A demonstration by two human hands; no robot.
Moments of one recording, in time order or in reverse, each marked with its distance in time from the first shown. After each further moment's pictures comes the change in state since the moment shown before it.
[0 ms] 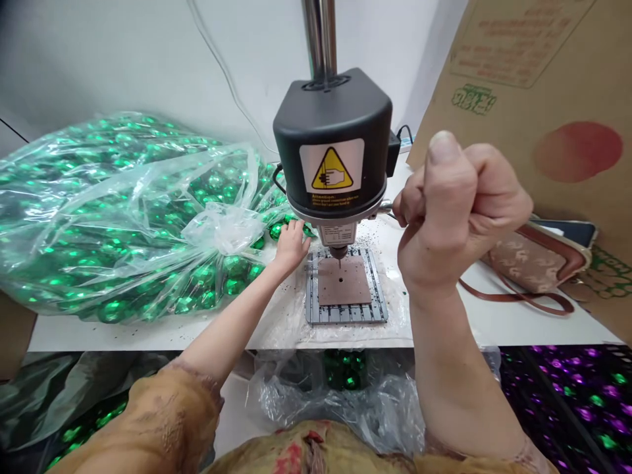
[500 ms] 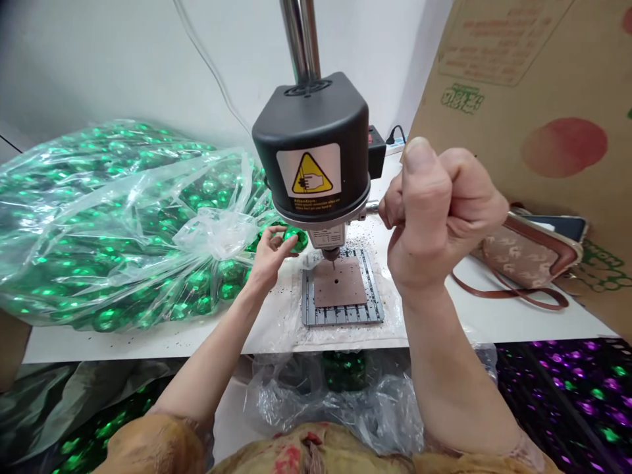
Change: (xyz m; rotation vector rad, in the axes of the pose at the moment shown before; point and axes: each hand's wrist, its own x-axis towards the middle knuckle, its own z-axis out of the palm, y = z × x) left_hand -0.035 0.013 -0.037 -0.954 0.036 -0.260; right_hand -0.001 0.000 -0.004 -0.013 -0.062 0.009
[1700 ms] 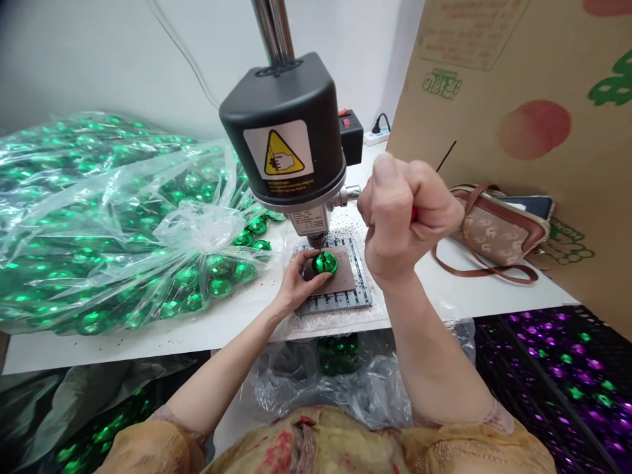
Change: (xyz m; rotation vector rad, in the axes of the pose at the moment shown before) left_hand -0.071 -0.027 0.043 0.332 -0.212 0.212; right_hand -0.015 0.009 -0.011 0.074 -0.043 -0.167
